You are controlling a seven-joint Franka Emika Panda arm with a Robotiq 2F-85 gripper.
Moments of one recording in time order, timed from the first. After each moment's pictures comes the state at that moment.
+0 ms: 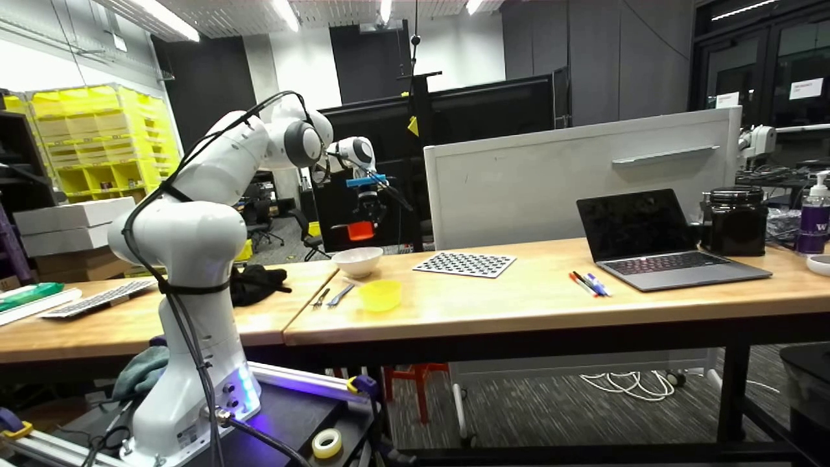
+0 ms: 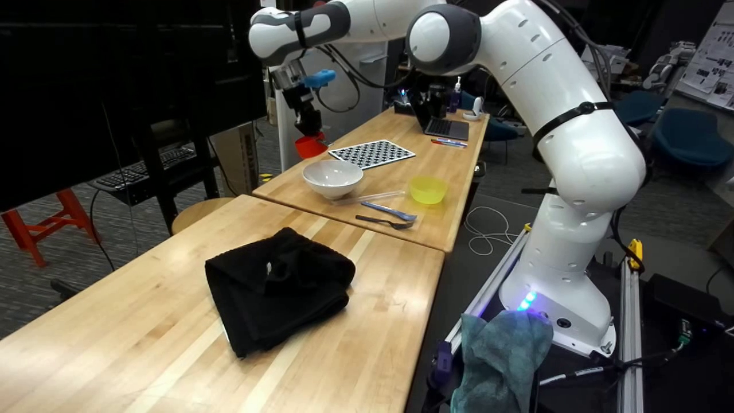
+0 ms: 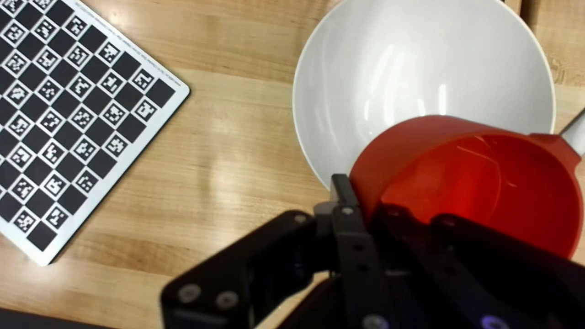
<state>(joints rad) 0.03 0.84 0.06 -0.97 -0.22 1.45 -0.33</state>
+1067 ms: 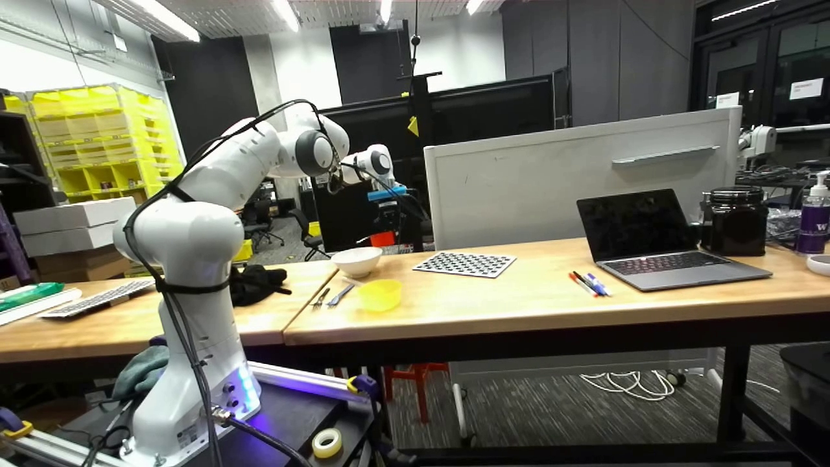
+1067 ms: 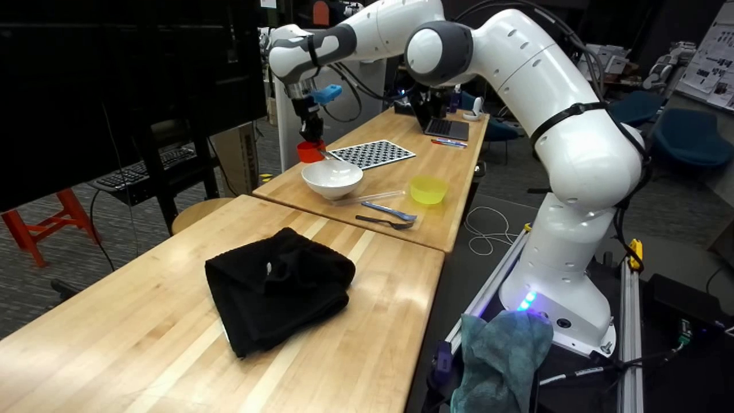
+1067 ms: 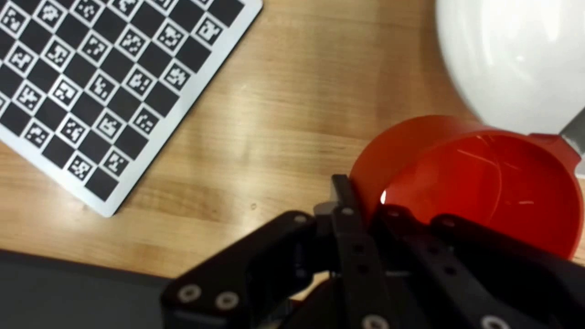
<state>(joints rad) -0.06 0.91 0.06 -0.96 -0.22 1.71 -0.38</state>
